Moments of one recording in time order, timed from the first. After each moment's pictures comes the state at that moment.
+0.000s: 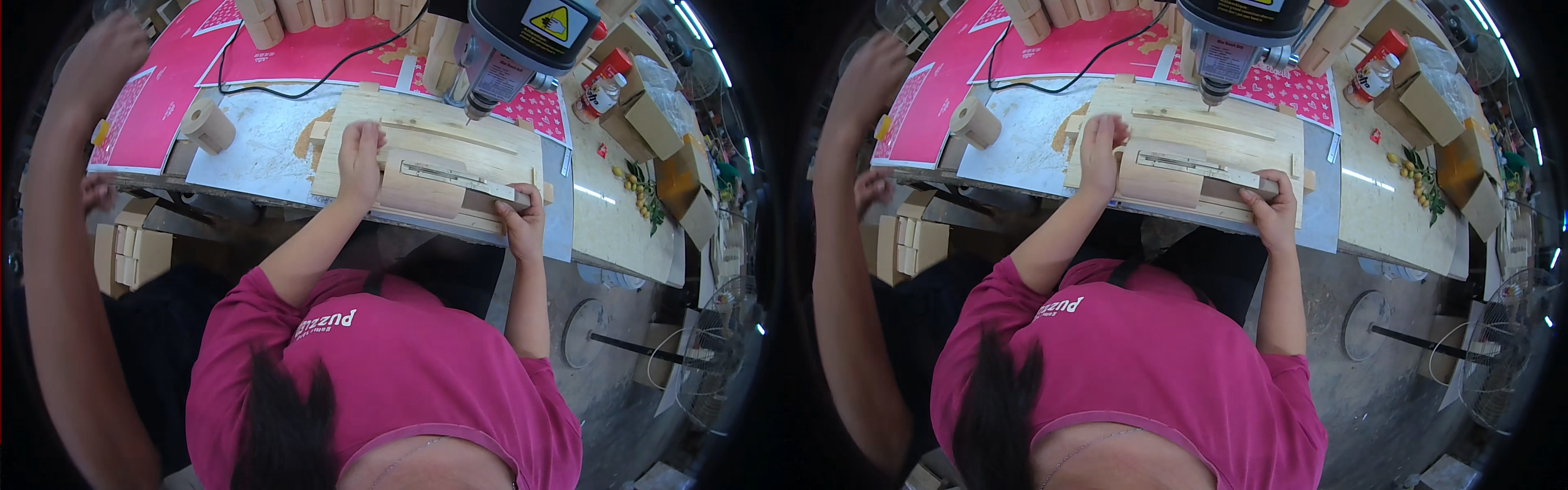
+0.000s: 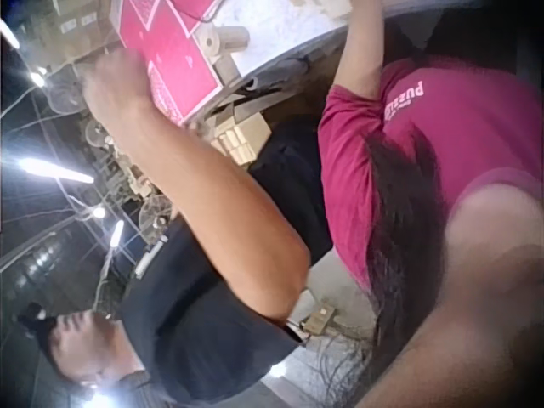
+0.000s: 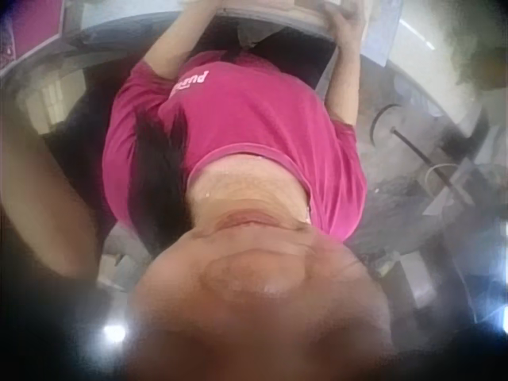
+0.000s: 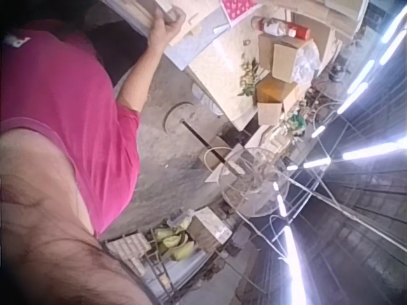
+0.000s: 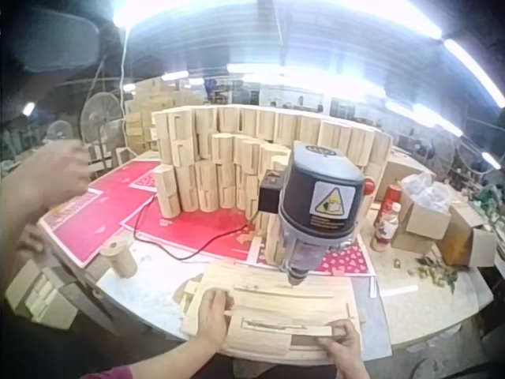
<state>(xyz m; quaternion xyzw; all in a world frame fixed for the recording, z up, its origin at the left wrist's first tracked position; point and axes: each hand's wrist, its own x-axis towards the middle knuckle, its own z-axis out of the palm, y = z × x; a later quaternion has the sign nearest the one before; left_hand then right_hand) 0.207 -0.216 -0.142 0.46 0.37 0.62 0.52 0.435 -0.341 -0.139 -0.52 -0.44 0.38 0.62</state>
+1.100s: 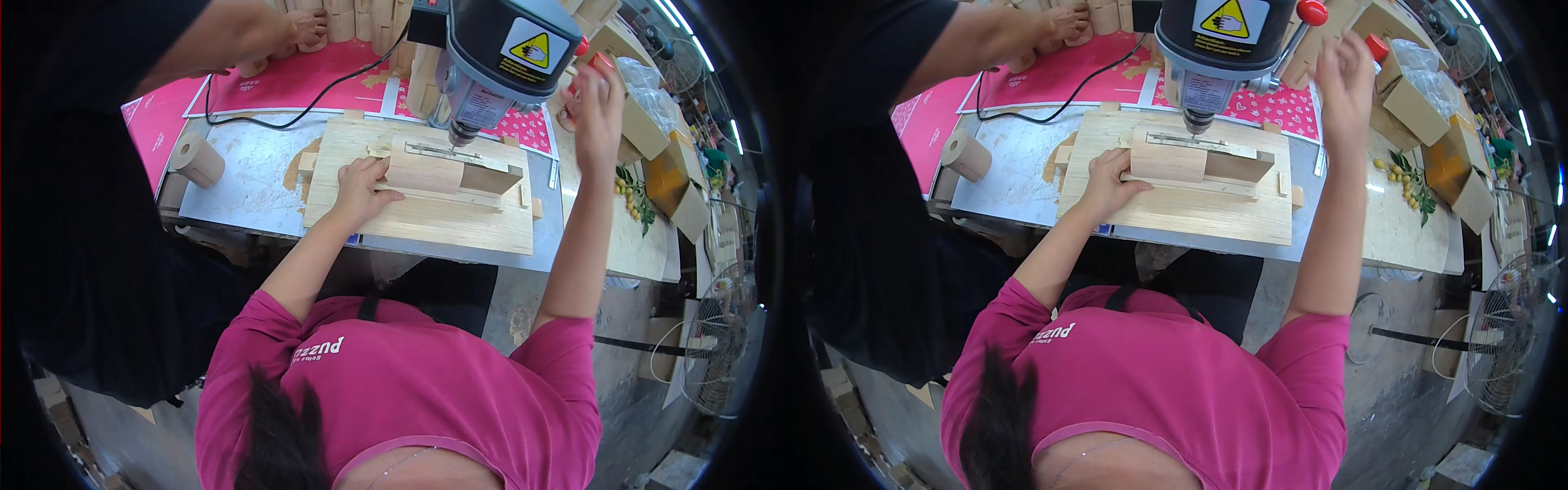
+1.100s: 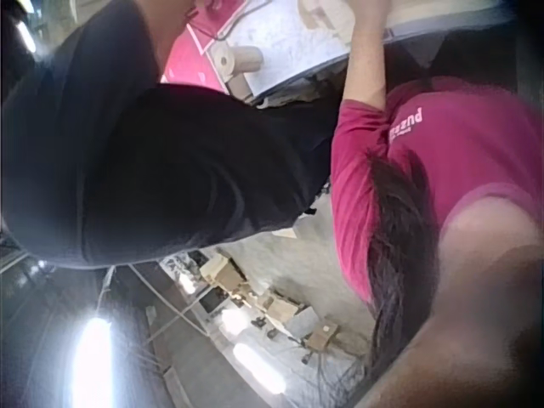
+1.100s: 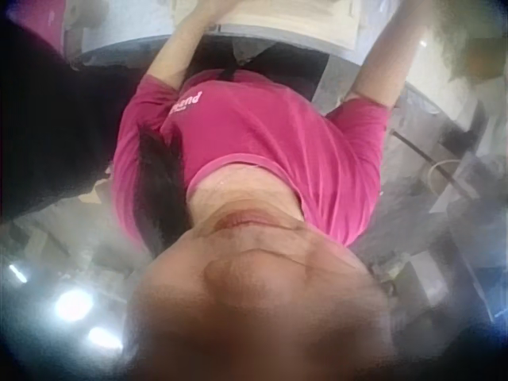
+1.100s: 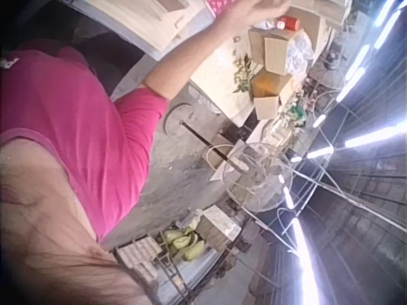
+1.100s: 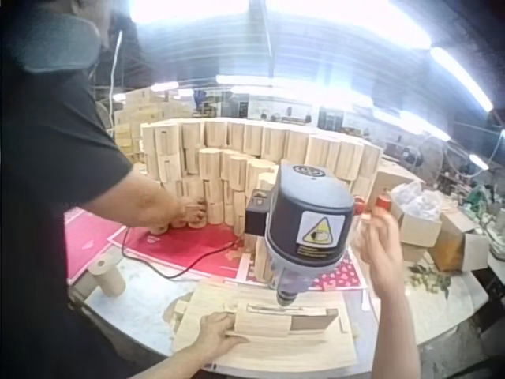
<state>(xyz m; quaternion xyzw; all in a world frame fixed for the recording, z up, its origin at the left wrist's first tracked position) 0.201 -0.191 -0.161 0.84 0.39 0.32 0.22 0.474 -0.236 0.024 -0.49 -0.55 0.10 0.67</state>
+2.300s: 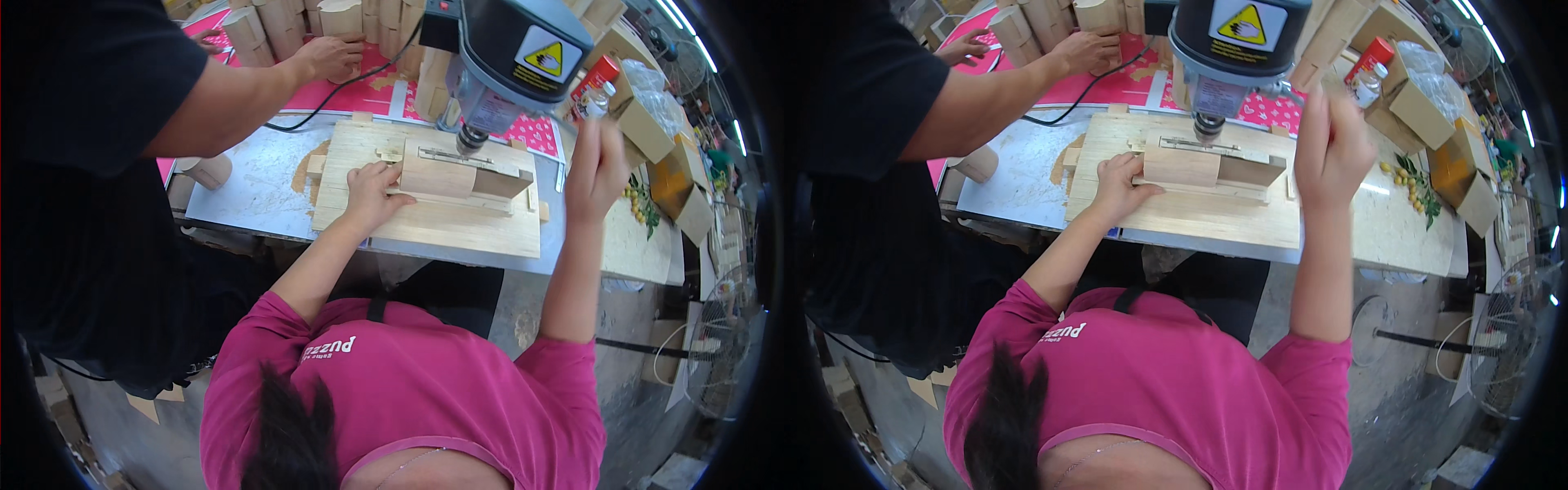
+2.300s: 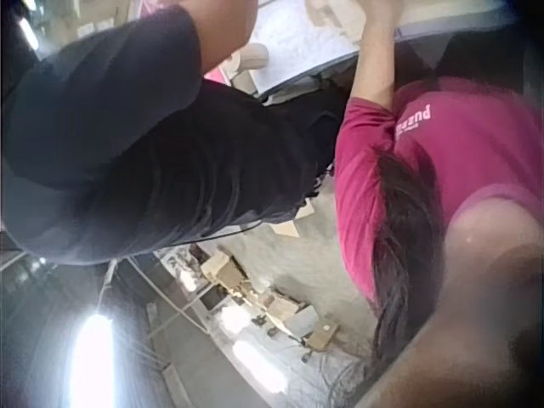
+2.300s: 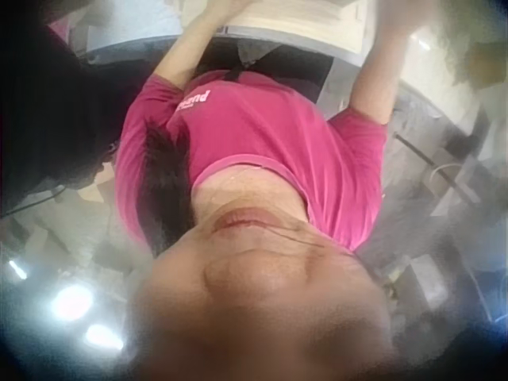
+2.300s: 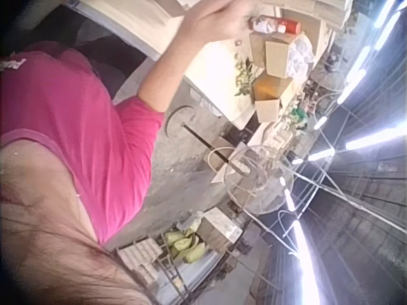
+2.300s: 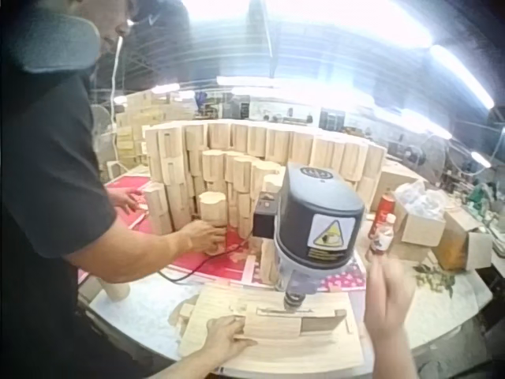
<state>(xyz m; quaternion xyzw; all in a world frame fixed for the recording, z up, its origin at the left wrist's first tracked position) 0.201 -0.197 -0.160 0.84 0.40 0.33 0.16 0.426 -0.280 0.020 -0.56 -0.61 -0.21 0.52</state>
